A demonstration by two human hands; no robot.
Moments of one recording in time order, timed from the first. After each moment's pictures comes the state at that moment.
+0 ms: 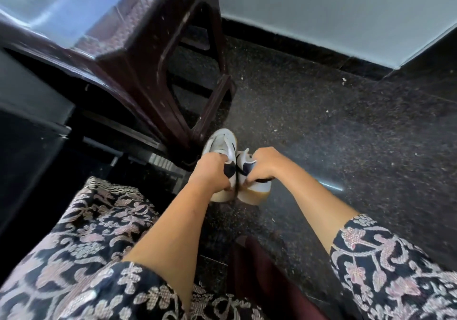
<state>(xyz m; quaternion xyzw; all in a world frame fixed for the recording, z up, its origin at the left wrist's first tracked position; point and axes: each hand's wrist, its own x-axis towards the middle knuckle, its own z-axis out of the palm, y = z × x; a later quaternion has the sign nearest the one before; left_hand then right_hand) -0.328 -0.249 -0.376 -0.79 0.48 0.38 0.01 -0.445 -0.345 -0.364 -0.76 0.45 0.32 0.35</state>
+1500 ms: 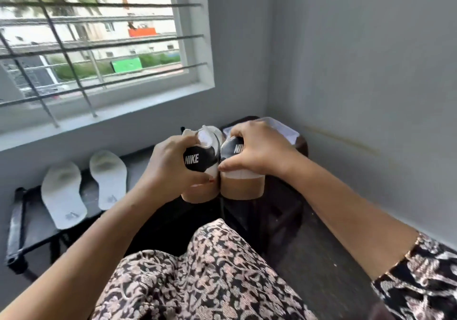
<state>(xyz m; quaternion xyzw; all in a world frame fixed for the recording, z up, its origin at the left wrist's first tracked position) -0.338 0.035 0.021 -0.86 0.37 -0.13 -0.32 -0.410 -0.136 0.038 -0.96 0.05 -0.18 0.20</state>
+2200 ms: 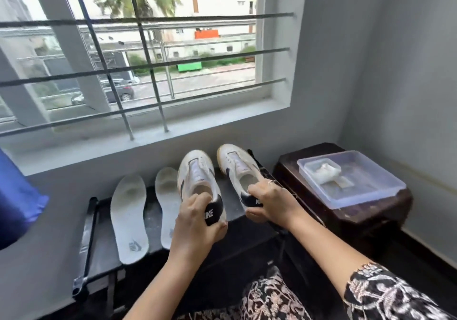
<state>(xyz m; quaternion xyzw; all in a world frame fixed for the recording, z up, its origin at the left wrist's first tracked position) -0.202 0.097 -0.064 -0.90 0.19 -0.18 -0.35 -0.173 -0.118 -0.101 -0.97 -0.14 -0.21 0.03</state>
